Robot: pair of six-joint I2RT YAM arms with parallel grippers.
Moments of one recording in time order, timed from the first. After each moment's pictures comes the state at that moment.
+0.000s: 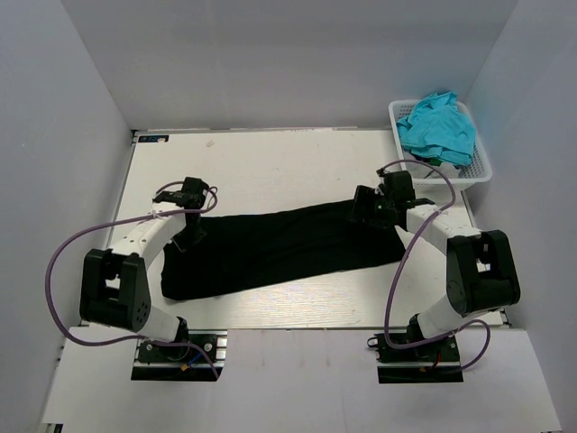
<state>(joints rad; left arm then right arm) -0.20 1.47 0.98 -0.92 -0.42 -0.88 0.23 1.54 0.88 -0.22 -0.22 0.37</state>
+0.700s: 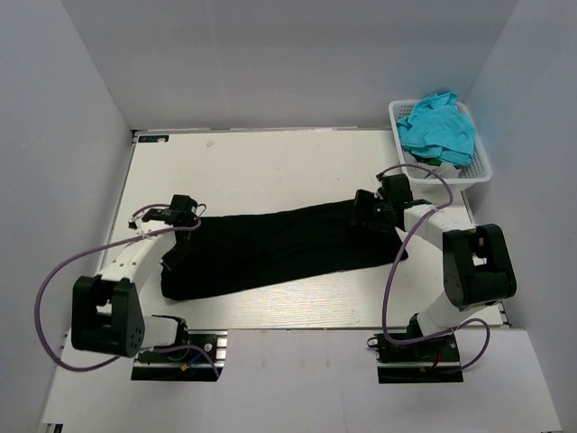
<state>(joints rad) -0.15 1.26 0.82 -0.98 -0.56 -1.07 0.23 1.59 0.86 -0.22 -0.21 0.39</state>
